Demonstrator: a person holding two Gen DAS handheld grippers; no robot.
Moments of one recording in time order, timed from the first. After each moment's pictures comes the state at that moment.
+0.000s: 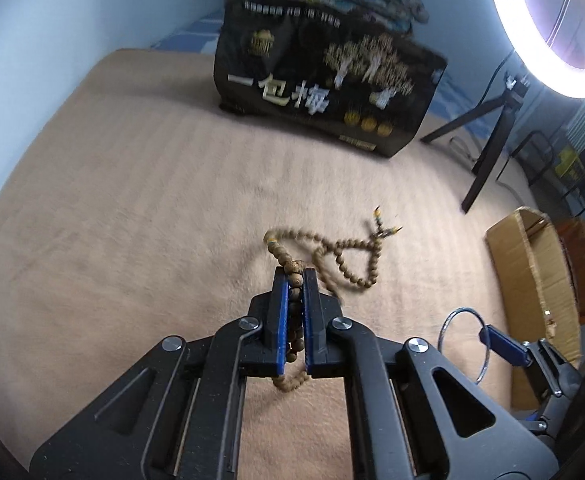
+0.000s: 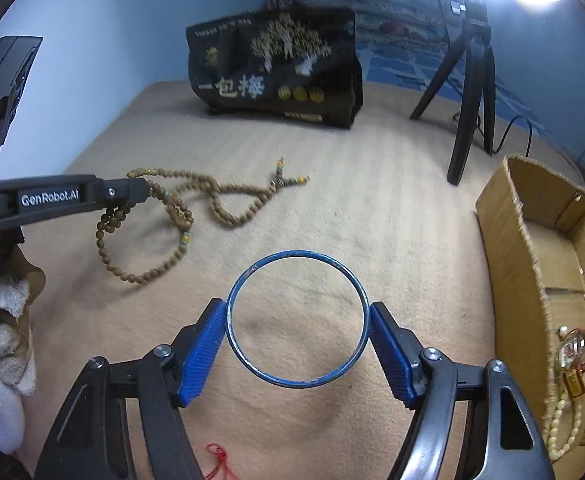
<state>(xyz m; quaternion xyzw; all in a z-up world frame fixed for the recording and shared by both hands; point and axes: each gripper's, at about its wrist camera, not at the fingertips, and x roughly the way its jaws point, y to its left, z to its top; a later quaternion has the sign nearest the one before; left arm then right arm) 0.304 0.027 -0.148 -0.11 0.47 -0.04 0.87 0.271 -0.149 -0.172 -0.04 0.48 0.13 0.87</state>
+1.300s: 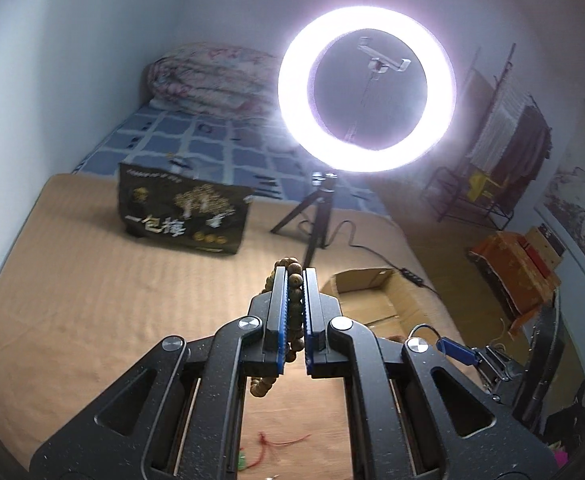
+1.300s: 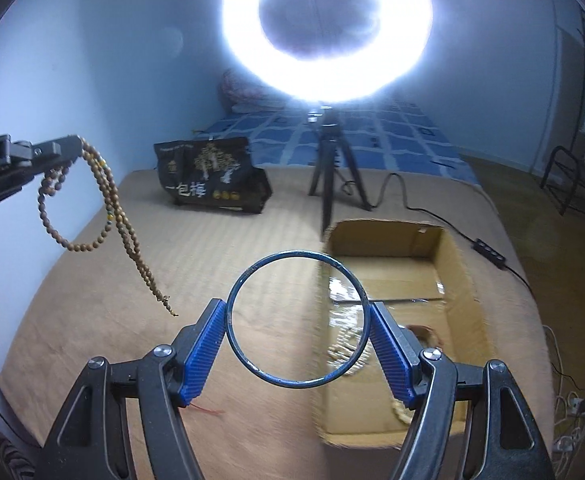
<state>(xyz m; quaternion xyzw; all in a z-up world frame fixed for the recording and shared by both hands) 0.226 -0.054 0.029 -0.11 0.33 -0.18 0.92 0.195 -0.279 -0.052 0.00 0.39 0.07 0.92</state>
